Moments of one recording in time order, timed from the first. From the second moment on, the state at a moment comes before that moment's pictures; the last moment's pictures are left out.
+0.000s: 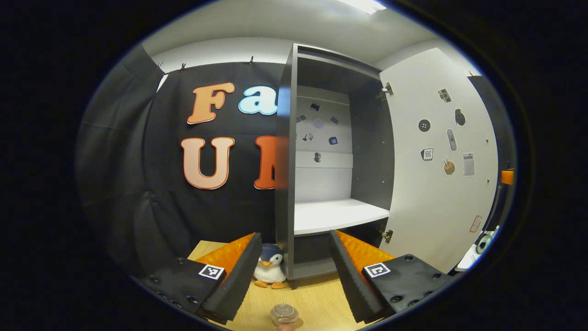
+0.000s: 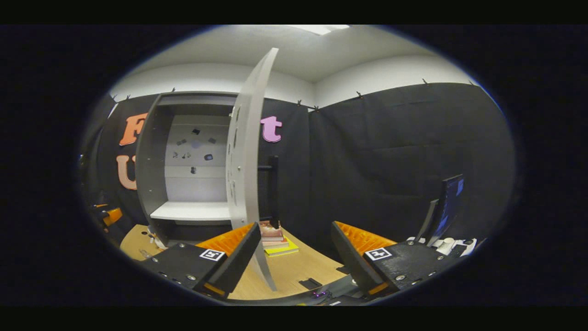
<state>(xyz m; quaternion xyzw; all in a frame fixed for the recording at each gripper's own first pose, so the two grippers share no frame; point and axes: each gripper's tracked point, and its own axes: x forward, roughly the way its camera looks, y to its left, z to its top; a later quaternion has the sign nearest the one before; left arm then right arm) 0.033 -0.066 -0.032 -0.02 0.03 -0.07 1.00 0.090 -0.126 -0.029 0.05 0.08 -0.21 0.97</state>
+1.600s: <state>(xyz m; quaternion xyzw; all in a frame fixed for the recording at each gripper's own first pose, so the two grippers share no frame) 0.029 0.022 -0.006 -0.03 0.02 -0.01 1.00 0.123 0.020 -0.022 0.14 0.09 0.05 0.99</state>
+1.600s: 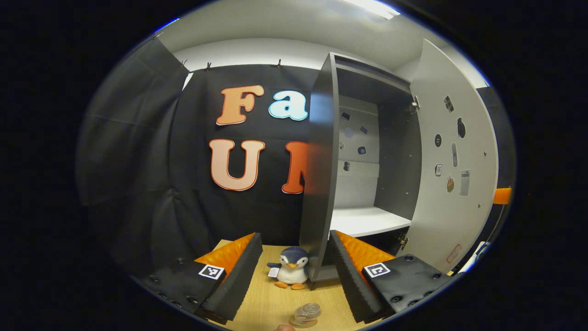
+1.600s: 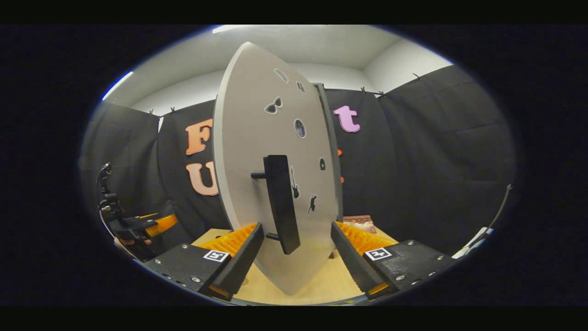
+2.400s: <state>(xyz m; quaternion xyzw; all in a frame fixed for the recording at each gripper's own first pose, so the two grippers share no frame) 0.087 0.072 -0.002 -0.02 0.00 -0.04 1.00 0.210 0.109 -0.019 0.15 0.08 0.08 0.98</state>
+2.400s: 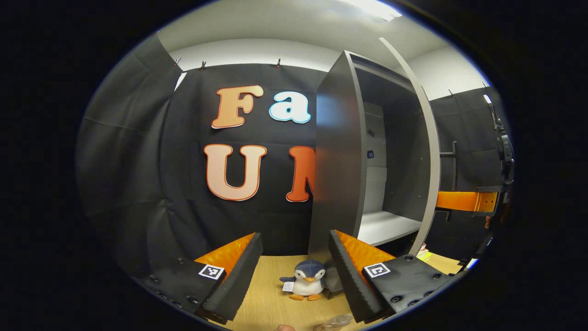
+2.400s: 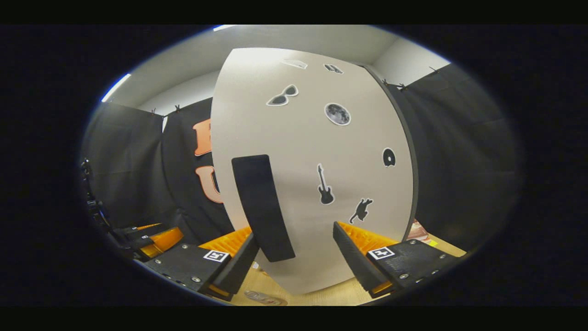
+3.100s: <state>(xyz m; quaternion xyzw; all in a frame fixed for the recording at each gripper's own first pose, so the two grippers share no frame) 0.106 0.085 -0.017 -0.02 0.02 -0.04 1.00 0.239 0.127 -0.022 0.16 0.08 0.08 0.98</state>
